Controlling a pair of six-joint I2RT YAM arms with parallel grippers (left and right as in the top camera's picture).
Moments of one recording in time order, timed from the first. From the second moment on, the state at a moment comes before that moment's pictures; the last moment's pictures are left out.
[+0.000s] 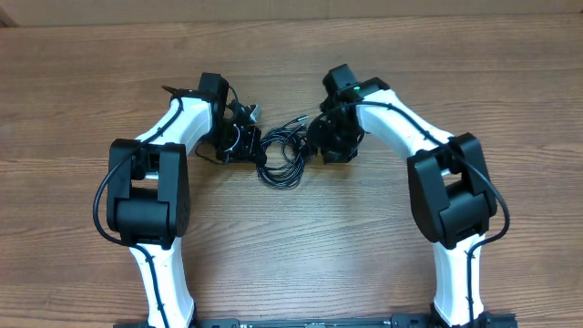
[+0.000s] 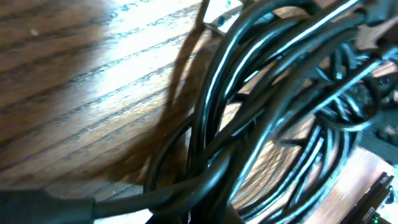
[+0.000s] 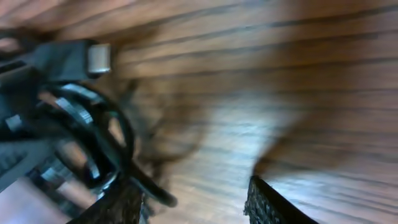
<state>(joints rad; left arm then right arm) -0.13 2.17 1.48 -0.87 0.59 0.01 0.42 2.21 1.65 -0.93 -0.36 0.52</state>
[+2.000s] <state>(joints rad) -0.04 2.18 1.46 -1.19 1.26 0.65 0.19 2.20 1.67 -1.01 -0.68 0.17</state>
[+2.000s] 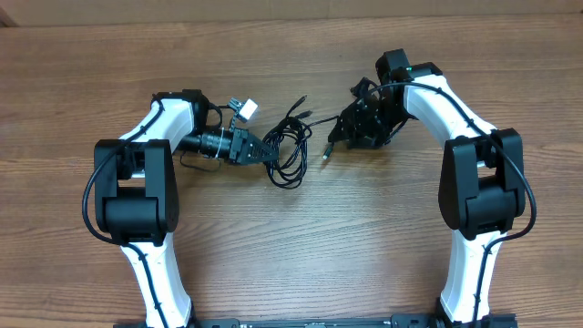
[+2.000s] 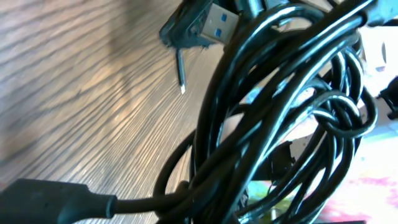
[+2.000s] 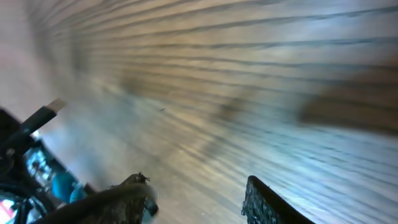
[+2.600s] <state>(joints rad) -0.09 2.18 1.46 -1.17 1.26 0.86 0.19 2.20 1.67 -0.98 -0.75 0.00</state>
